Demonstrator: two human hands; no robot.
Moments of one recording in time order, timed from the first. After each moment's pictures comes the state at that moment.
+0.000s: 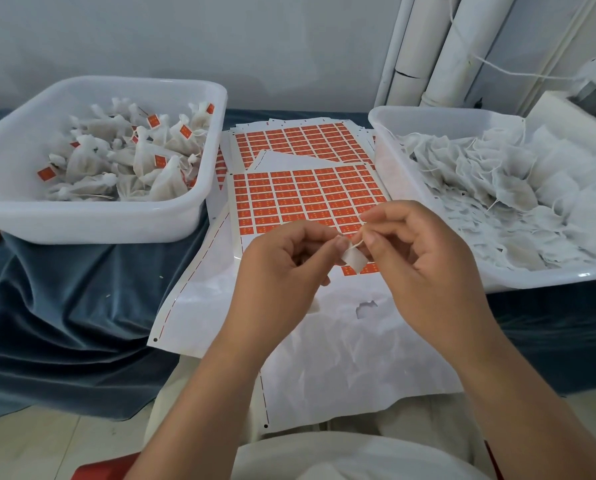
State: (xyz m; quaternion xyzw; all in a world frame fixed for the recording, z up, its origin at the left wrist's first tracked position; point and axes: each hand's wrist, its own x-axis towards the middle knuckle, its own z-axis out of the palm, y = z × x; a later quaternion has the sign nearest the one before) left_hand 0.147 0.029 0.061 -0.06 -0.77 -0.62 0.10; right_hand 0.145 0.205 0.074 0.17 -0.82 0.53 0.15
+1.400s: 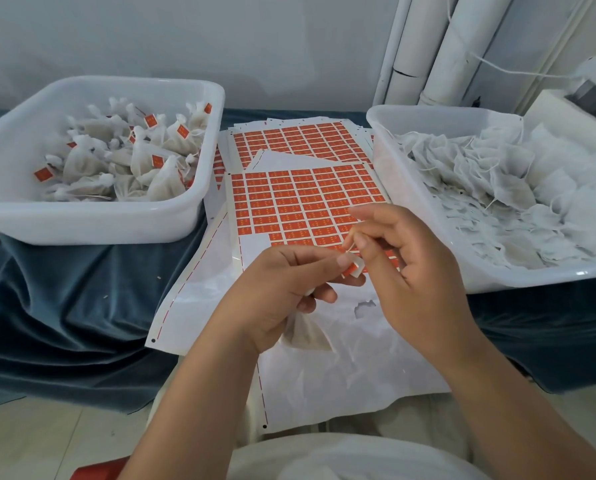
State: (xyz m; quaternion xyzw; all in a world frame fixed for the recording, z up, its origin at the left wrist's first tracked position) left_hand 0.143 0.020 0.062 -0.02 -0.65 -0.74 -0.19; right_hand 0.147 0.197 0.067 0.19 -0.83 0.48 0.19
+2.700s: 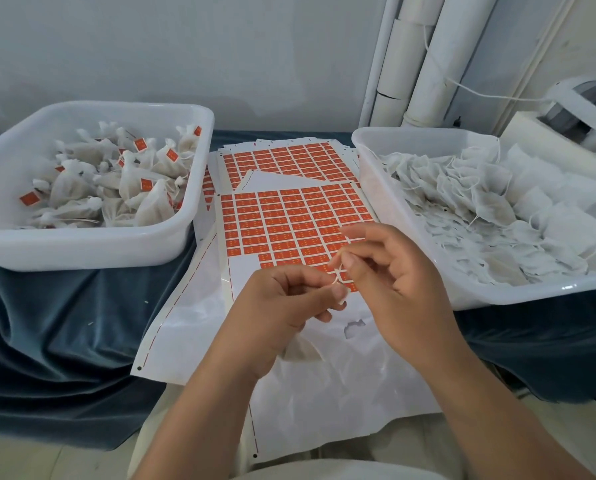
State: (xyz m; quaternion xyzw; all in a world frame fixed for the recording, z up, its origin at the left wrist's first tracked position) left_hand 0.145 0.030 0.063 0.01 -0.71 -0.69 -0.12; right_hand 0.140 0.202 0.067 0.17 -0.80 0.57 0.13
